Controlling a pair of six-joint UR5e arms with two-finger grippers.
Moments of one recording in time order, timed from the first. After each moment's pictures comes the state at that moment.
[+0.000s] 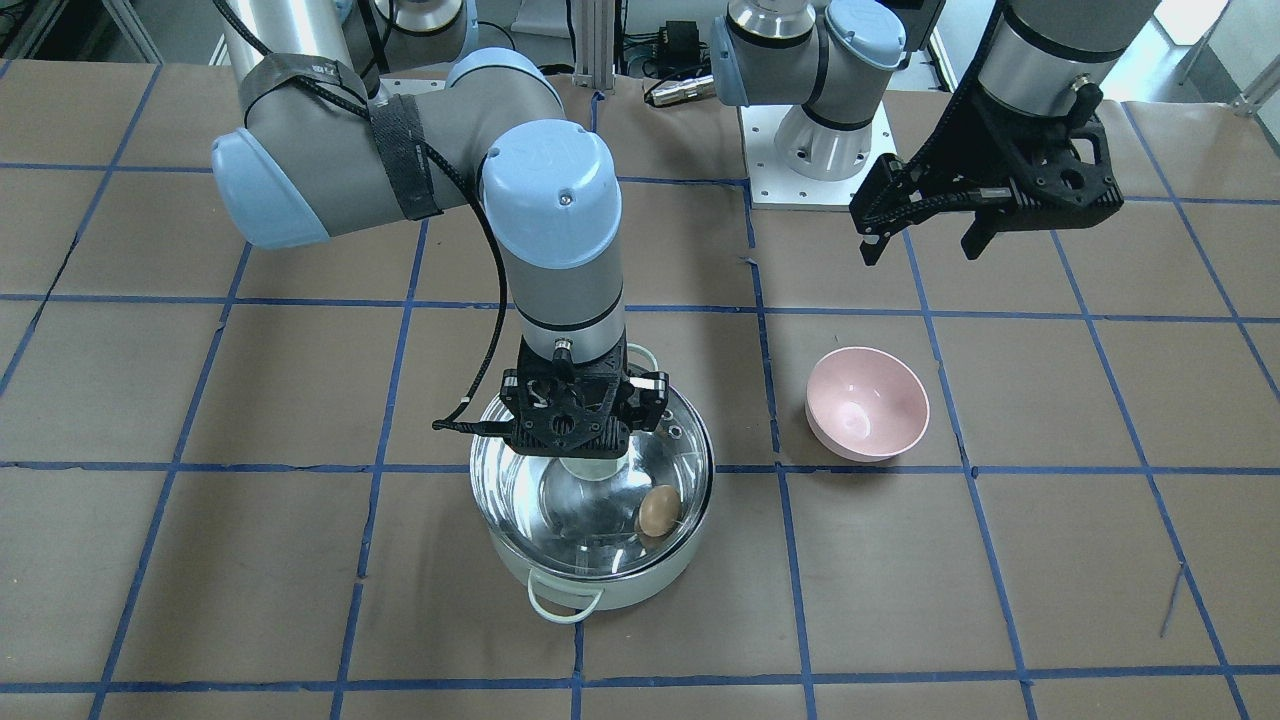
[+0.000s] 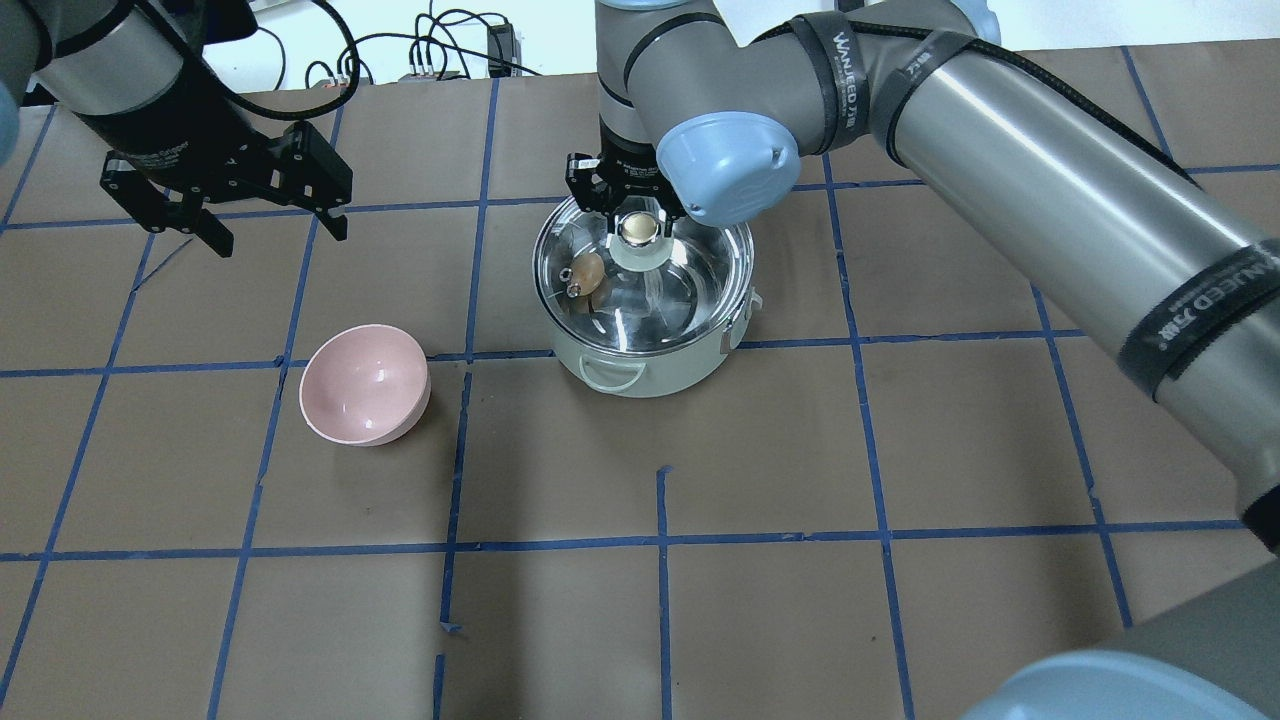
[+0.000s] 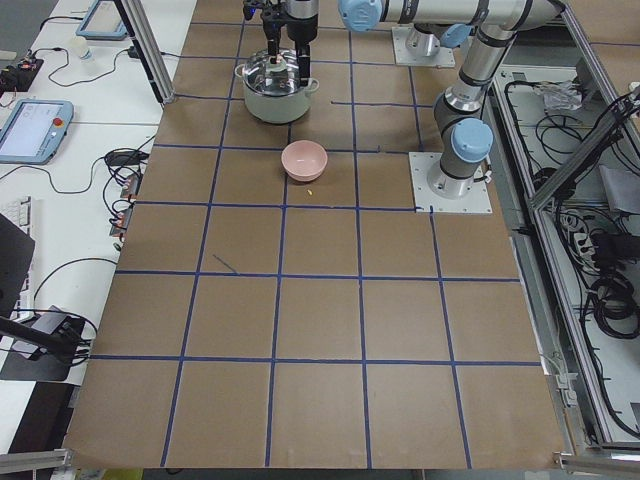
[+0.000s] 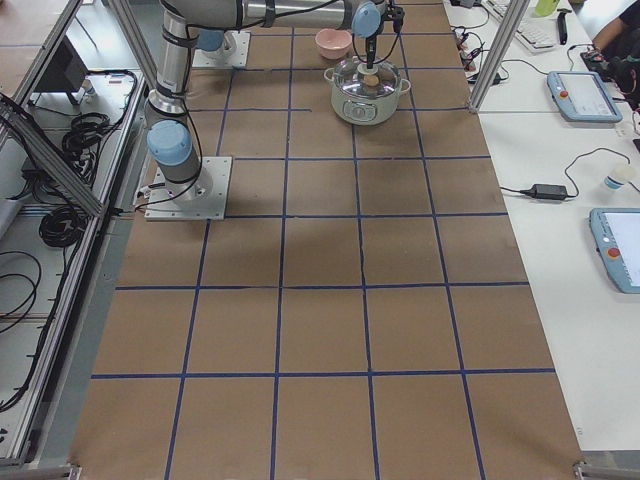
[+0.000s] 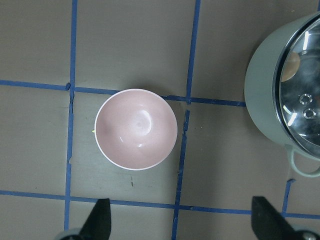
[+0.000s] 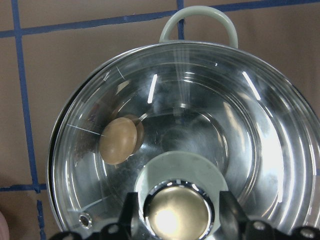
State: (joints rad) left arm -1.48 -1.55 -1.55 -1.60 1.56 -0.02; right arm 1.93 -1.12 1.36 -1.92 -1.53 0.44
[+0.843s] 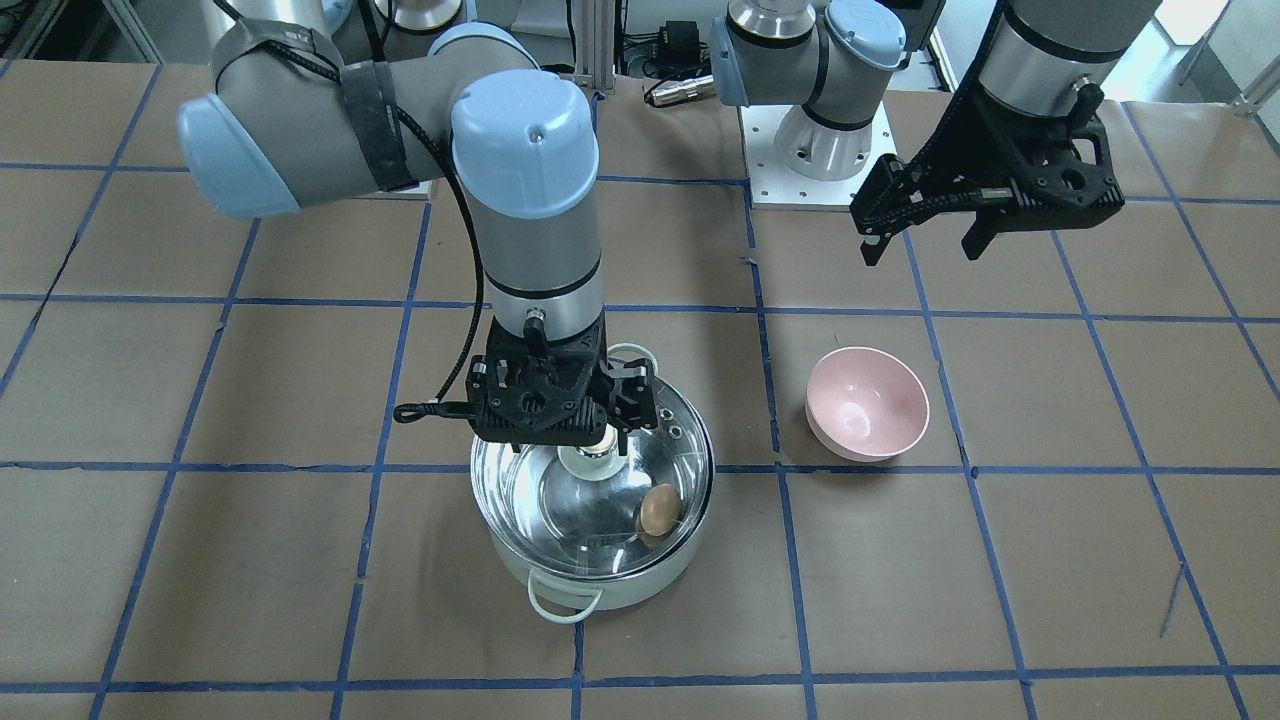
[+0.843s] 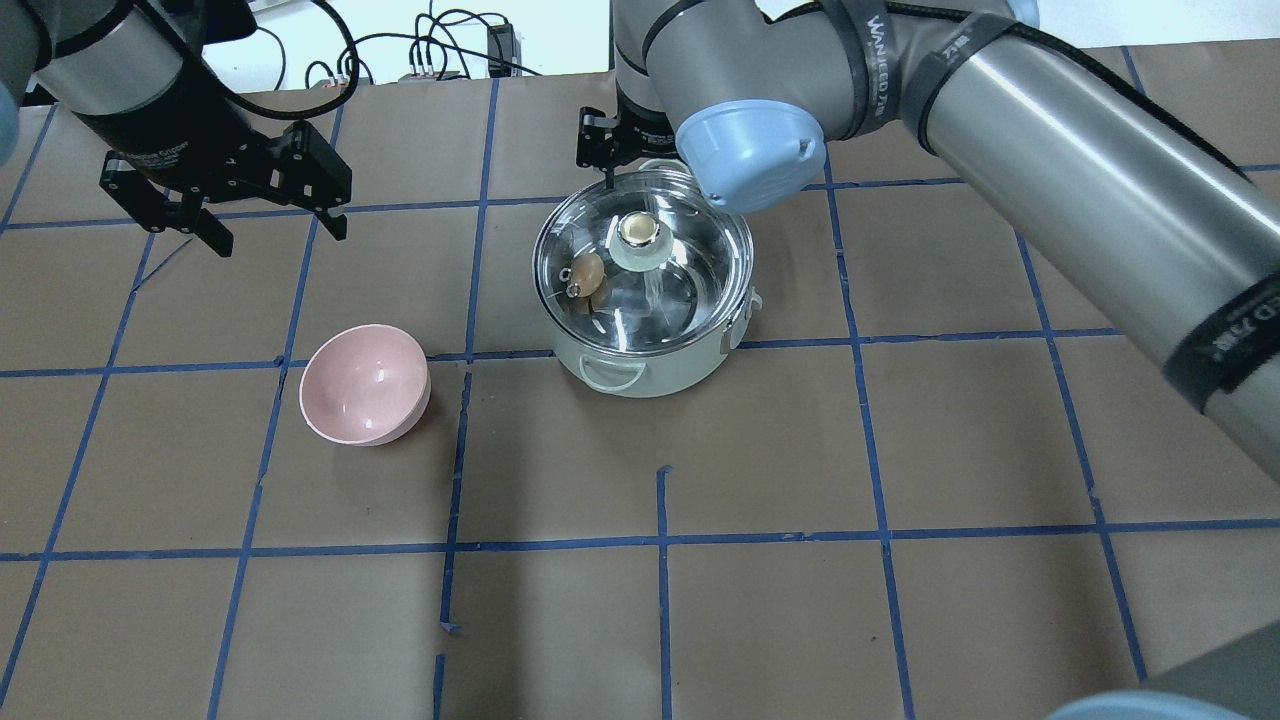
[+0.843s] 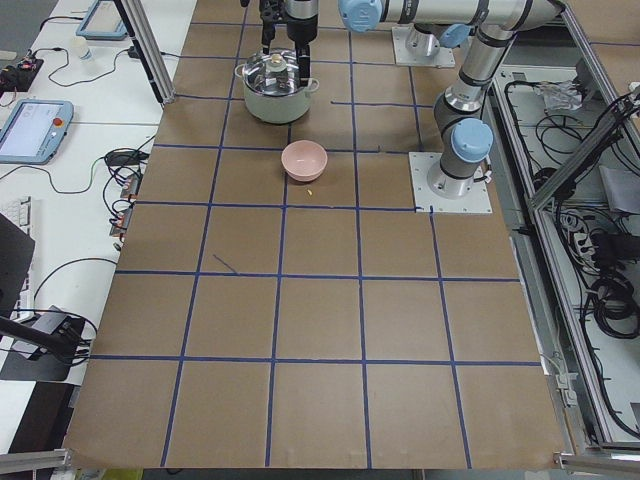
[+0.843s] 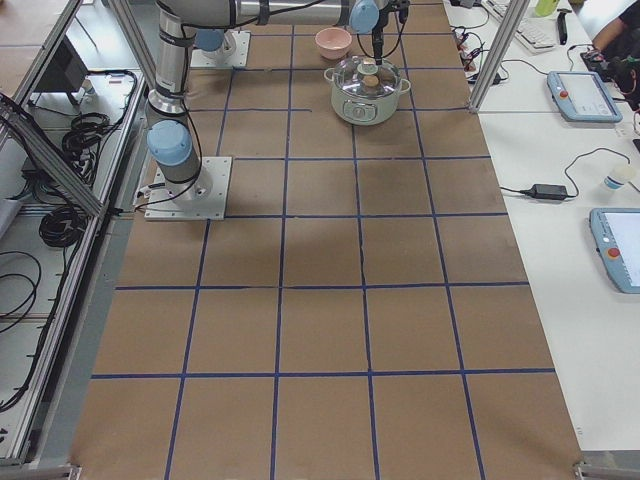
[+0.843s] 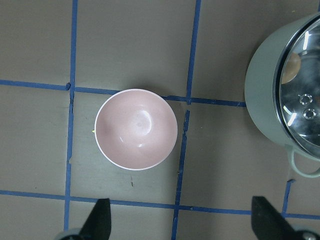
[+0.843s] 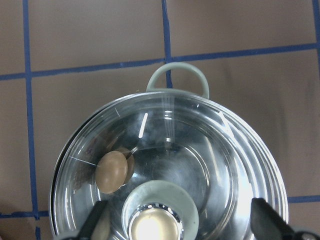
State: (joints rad) left arm -1.48 -1.55 -1.55 -1.60 1.56 -0.02; right arm 1.90 -1.18 1.36 -1.98 -1.58 0.41
